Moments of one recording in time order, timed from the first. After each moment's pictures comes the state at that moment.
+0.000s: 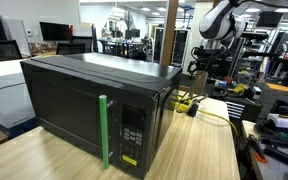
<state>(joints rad) -0.33 0.15 -0.42 -2.32 0.14 2.43 0.70</state>
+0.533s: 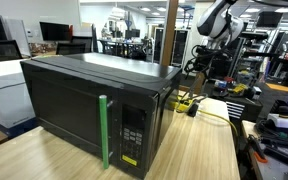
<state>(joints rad) -0.37 0.17 -0.38 -2.30 0.42 2.40 0.37</state>
